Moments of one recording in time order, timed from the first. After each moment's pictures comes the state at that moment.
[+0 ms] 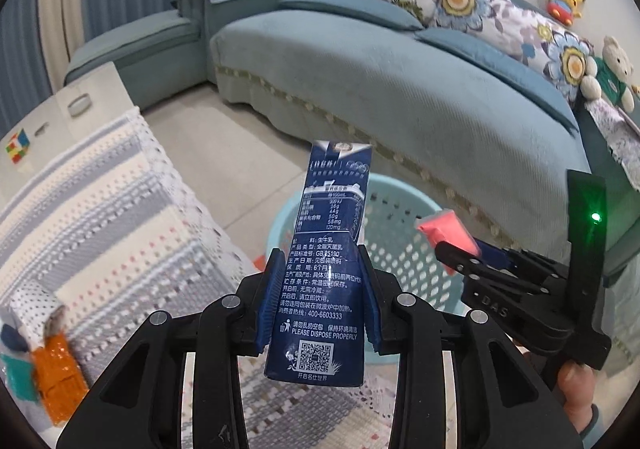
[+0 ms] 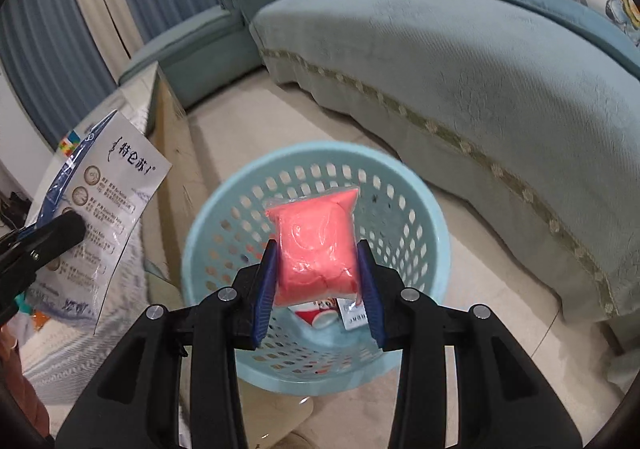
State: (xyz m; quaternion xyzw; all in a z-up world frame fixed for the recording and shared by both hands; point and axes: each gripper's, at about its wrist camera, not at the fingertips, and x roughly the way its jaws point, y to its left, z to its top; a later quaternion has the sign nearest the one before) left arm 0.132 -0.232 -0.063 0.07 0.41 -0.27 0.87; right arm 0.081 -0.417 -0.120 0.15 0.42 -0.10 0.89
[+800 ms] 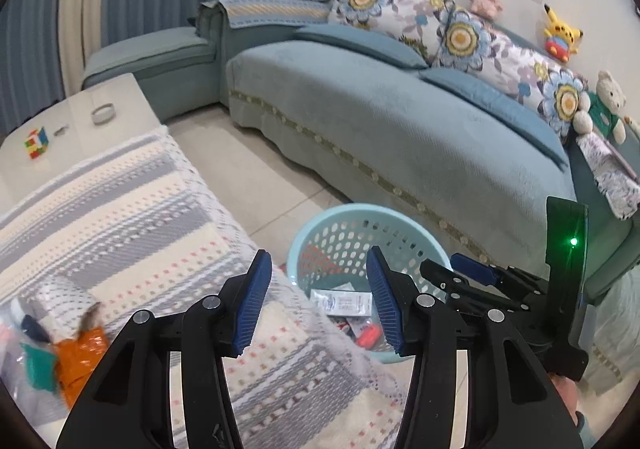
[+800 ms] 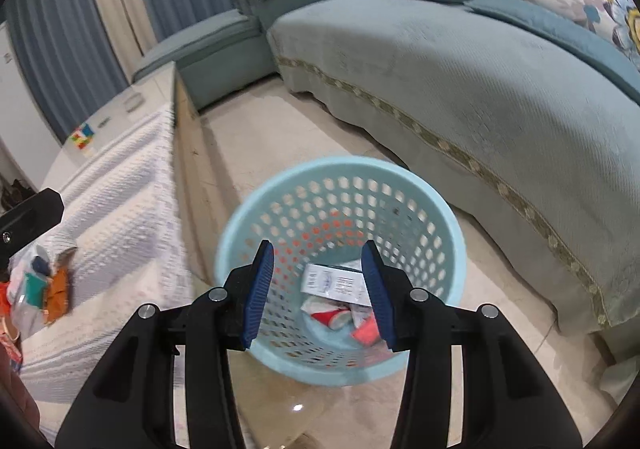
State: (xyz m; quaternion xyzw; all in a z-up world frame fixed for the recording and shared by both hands) left arm 0.110 -0.179 -0.011 0.02 0.37 -0.27 0.89; right arm 0.068 -0.371 -0.069 0.12 0.39 -0.07 0.91
